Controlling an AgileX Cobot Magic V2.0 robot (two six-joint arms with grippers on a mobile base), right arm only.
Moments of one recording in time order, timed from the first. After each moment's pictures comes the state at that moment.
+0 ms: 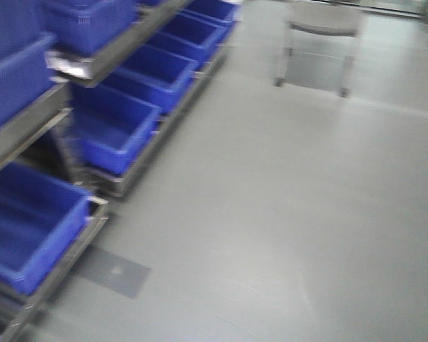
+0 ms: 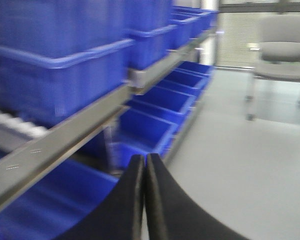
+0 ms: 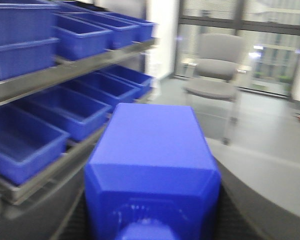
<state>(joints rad) 0.01 0.28 -0.32 0.02 0.20 -0.11</state>
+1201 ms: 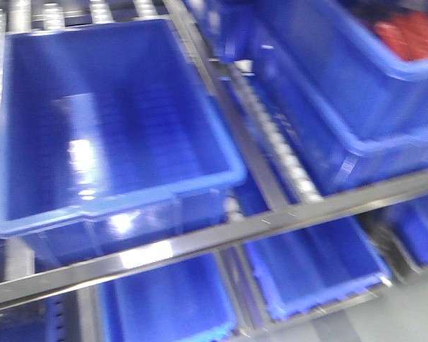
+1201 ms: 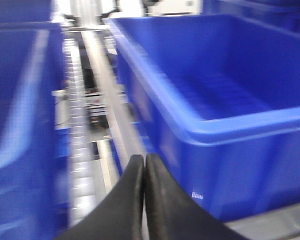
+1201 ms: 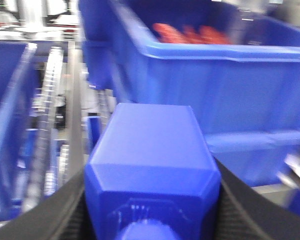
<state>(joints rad) 0.01 0.28 -0.32 0.02 0.20 -0.11</state>
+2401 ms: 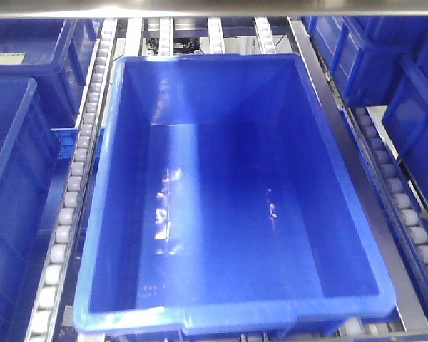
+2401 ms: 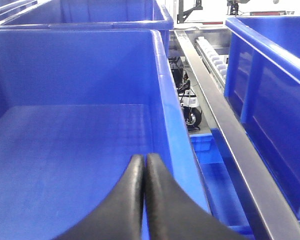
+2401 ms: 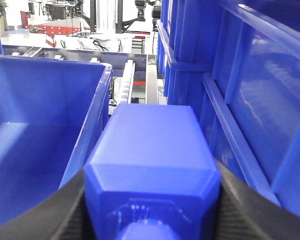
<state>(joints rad) 0.01 0.28 -0.32 0.02 0.20 -0.11</state>
